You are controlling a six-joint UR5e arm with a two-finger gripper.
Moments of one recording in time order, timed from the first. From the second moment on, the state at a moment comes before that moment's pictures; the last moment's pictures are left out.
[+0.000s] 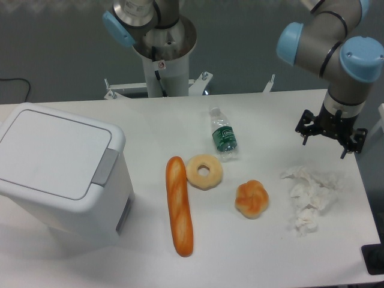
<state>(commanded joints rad) 2.87 -2.00 -1.47 -1.11 1.53 1.35</state>
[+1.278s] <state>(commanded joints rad) 2.75 -1.74 -1.70 -1.11 1.54 1.09</state>
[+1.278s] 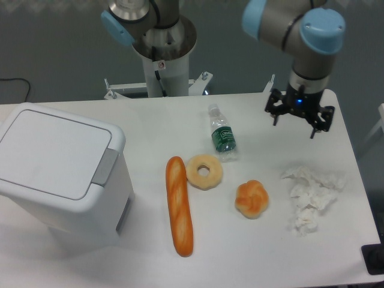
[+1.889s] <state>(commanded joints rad) 2.57 -1.65 -1.67 -1.17 1.39 0.63</state>
